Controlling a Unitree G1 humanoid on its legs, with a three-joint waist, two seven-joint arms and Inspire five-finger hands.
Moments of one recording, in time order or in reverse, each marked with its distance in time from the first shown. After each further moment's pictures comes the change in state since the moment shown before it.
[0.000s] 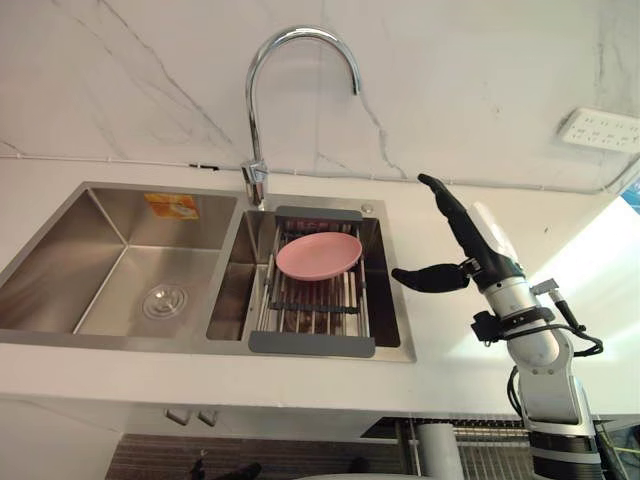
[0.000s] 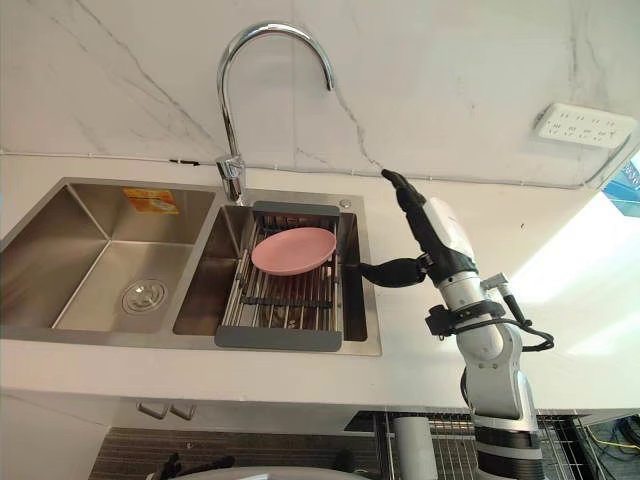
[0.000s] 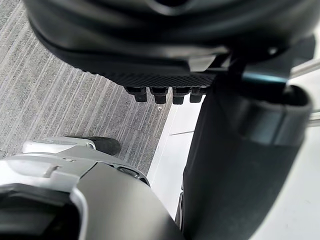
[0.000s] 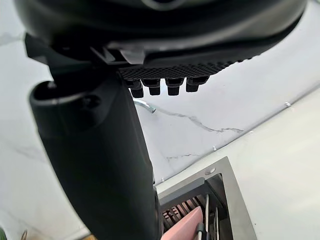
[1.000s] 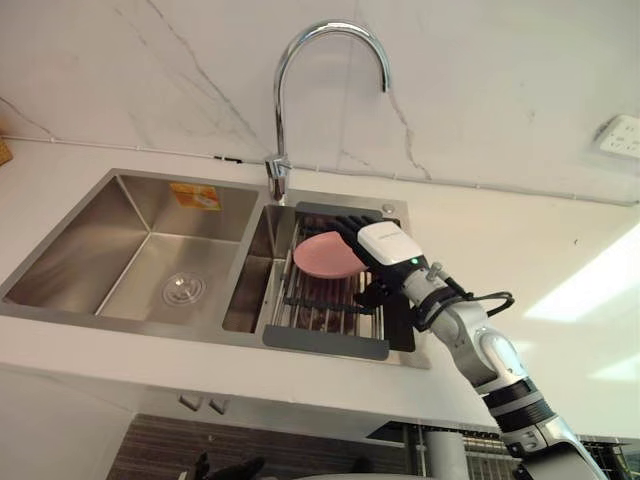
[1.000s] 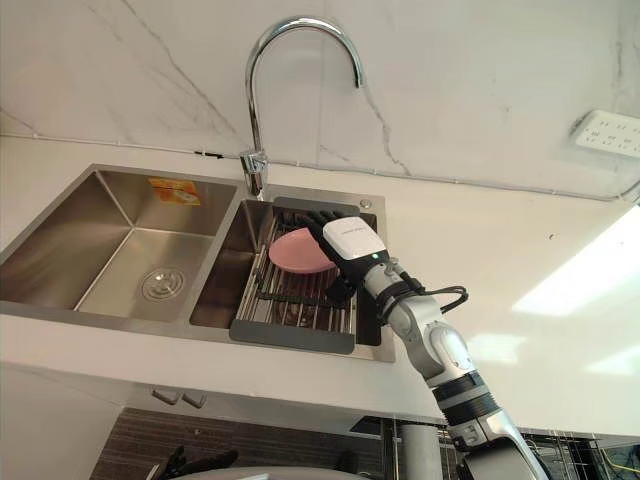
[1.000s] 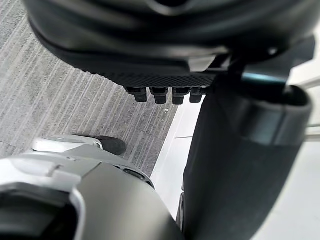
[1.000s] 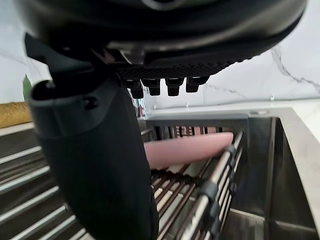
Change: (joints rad) left arm -0.036 0.014 -0.012 -0.002 0.011 0.053 -0.012; right arm -0.258 -0.040 0.418 0.374 -0.416 0.051 -0.097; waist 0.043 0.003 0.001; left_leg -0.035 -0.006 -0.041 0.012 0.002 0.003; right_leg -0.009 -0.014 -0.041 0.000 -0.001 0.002
